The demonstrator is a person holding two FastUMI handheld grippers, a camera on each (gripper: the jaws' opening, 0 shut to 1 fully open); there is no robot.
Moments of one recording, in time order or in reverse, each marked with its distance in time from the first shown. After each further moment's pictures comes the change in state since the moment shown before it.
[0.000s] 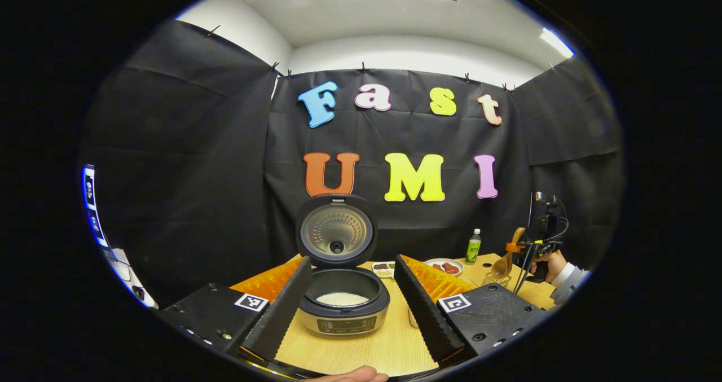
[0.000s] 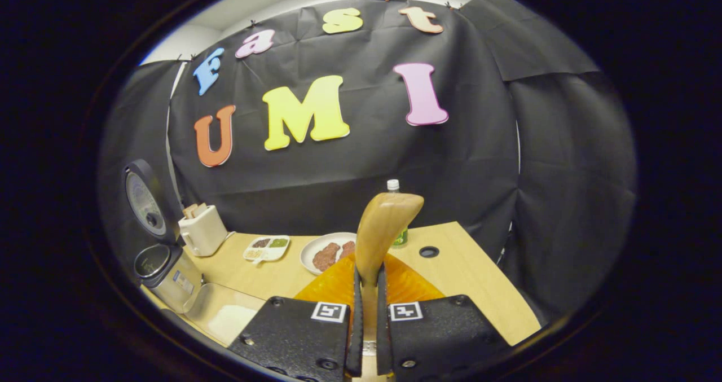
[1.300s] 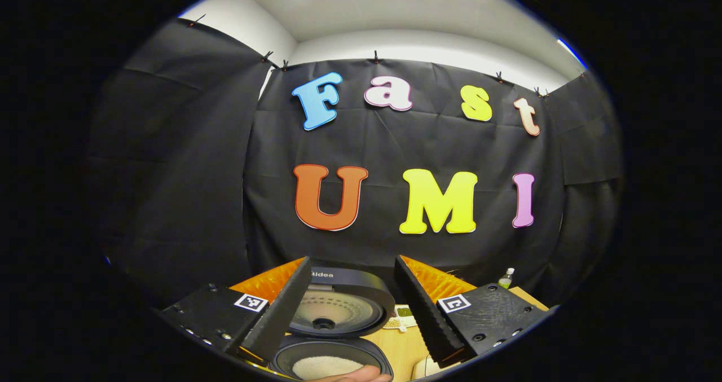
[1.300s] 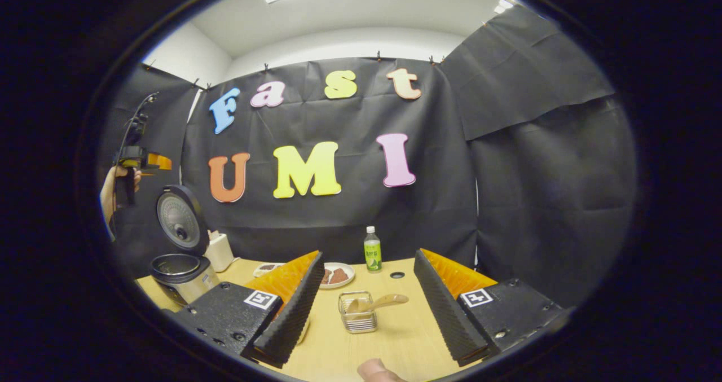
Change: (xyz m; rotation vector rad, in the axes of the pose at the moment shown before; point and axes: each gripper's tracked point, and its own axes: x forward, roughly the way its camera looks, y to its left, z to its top) left arm 0.274 0.020 0.064 -0.035 -0.012 0.059; right arm -0.206 -0.003 0.013 -0.051 -0.322 -0.076
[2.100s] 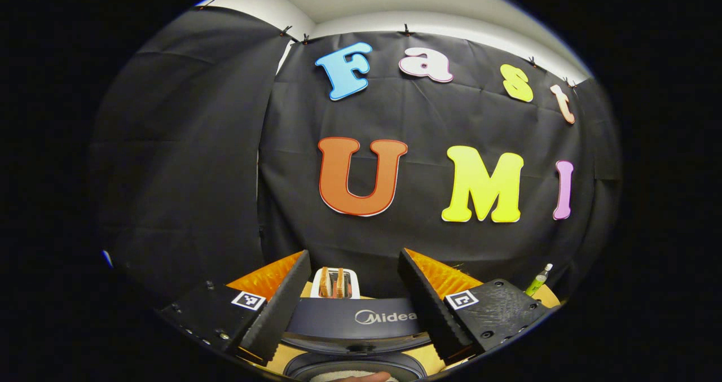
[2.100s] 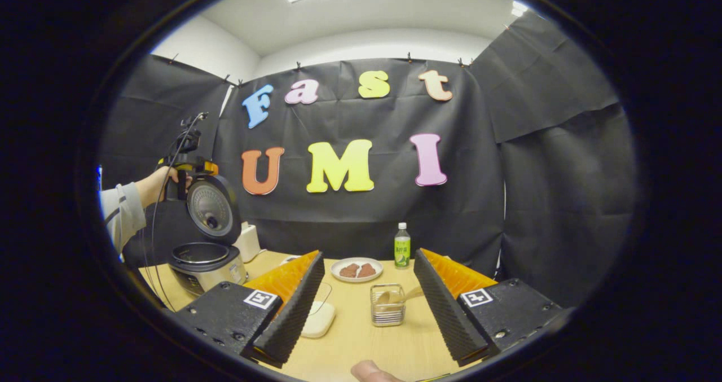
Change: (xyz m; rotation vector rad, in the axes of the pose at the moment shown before) left arm 0.073 0.064 -0.045 -0.024 0.132 0.100; right arm -0.022 0.049 -0.017 -0.026 0.012 0.137
